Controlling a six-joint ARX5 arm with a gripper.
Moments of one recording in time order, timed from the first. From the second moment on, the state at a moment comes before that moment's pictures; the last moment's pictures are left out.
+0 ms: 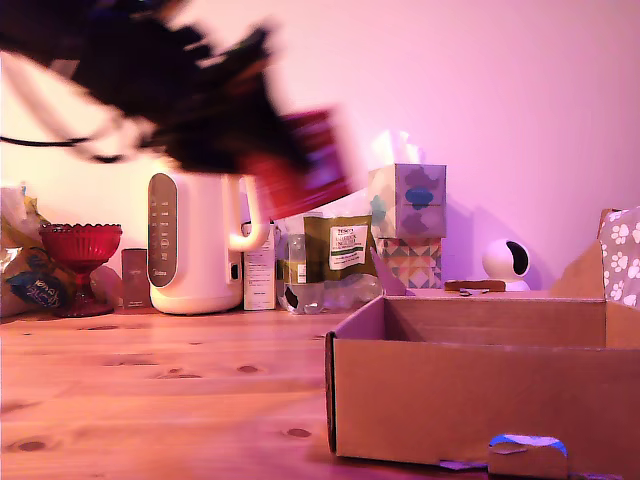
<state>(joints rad) -0.78 1.39 0.70 0.40 0.22 -0.07</state>
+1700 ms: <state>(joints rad) -0.91 1.92 1.50 -0.46 0.29 -0.02</state>
